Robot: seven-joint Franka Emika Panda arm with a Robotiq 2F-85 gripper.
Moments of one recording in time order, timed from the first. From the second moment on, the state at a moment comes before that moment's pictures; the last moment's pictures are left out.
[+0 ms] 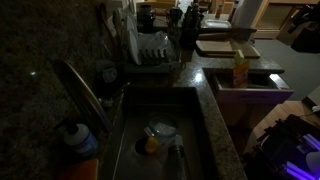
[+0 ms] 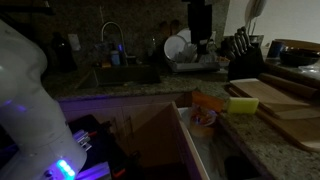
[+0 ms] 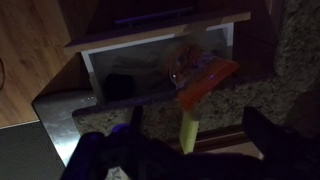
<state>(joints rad) -0.31 -0.52 -0.25 -2.41 -0.05 2.10 0.25</state>
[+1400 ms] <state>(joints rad) -0.29 -0.15 -0.17 -2.49 0.05 2.75 0.71</state>
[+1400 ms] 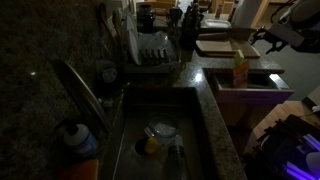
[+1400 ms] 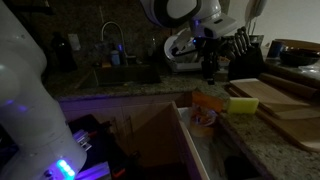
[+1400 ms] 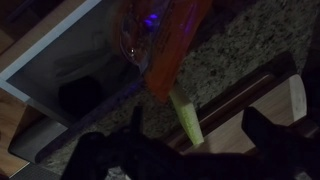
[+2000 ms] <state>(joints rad) -0.30 0.08 -0.18 -2.31 -0.07 2.53 0.96</state>
